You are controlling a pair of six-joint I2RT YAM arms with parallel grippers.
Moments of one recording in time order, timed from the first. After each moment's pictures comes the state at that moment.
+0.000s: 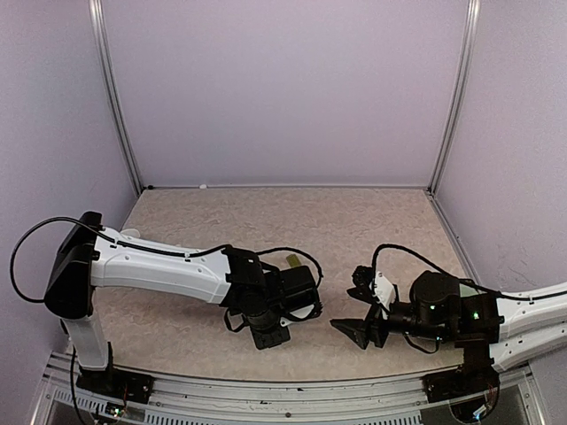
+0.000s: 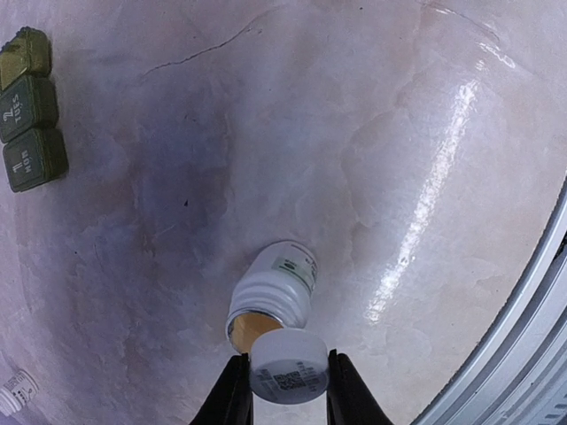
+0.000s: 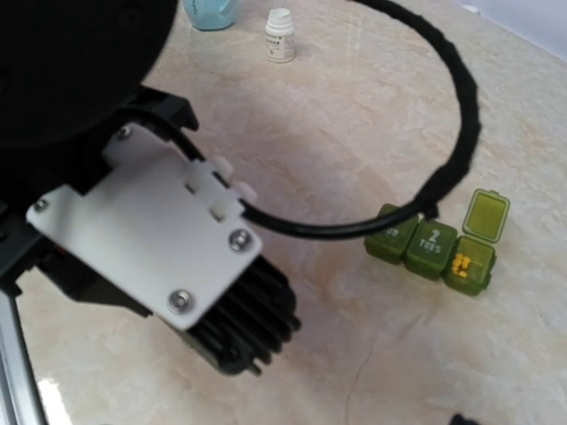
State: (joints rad) left arm -1.28 1.90 1.41 -0.89 -0.18 0.00; right arm 1.26 0.90 0.39 0.15 0.23 0.06
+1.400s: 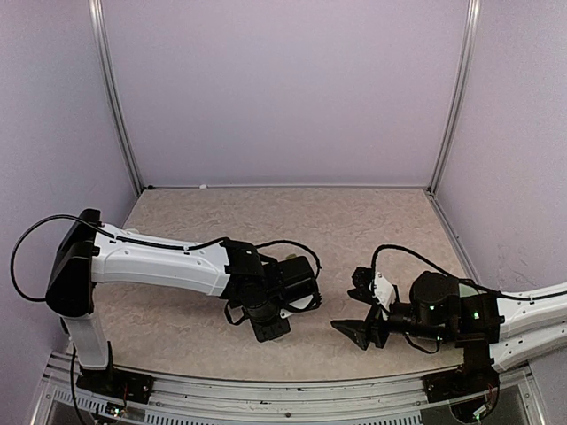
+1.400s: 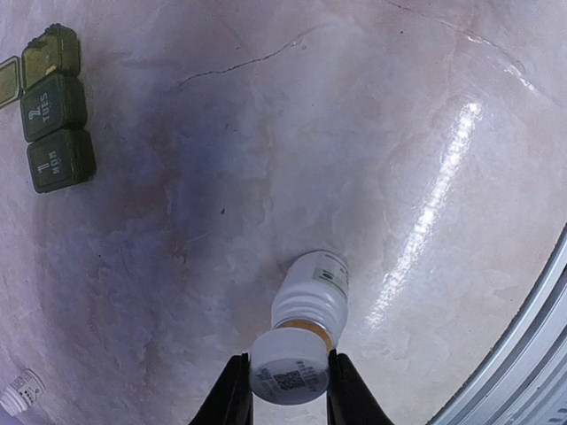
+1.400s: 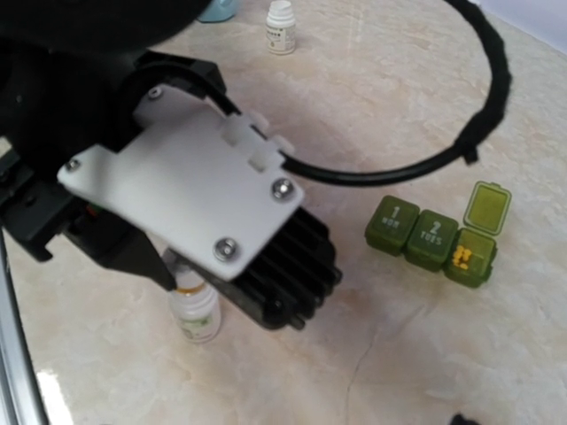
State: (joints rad) left arm -1.25 1.90 1.43 -0.89 -0.19 0.01; right arm 1.26 0.89 0.39 0.13 0.22 0.06
